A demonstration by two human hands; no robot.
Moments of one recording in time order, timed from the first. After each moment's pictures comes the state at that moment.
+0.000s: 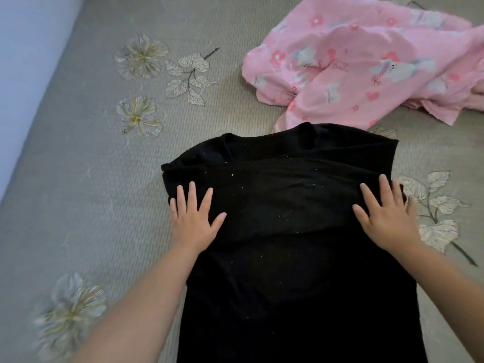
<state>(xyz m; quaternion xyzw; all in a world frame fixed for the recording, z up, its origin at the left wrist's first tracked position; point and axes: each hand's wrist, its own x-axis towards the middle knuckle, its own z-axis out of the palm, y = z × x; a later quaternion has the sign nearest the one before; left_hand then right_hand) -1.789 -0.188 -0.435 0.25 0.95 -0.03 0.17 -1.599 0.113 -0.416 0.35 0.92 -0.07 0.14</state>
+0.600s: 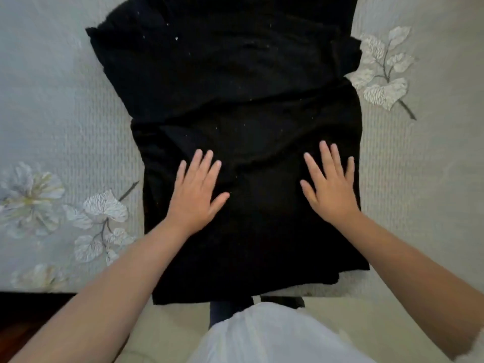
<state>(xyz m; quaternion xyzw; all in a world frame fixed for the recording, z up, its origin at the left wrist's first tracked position) -1.600 -0.226 -0.403 0.47 0.87 0.06 0.16 -1.443 -0.013 -0.415 0.26 0.95 -0.14 0.10</state>
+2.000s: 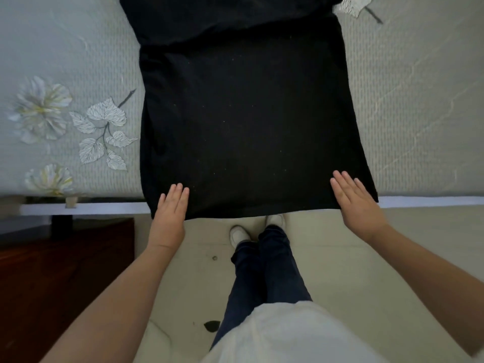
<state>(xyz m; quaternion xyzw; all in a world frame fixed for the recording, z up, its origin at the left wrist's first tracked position) -1.405 -0.401 -0.403 0.35 0.91 0.04 0.22 -1.192 -0.093 -0.405 0.14 0.98 -0.04 0.14</state>
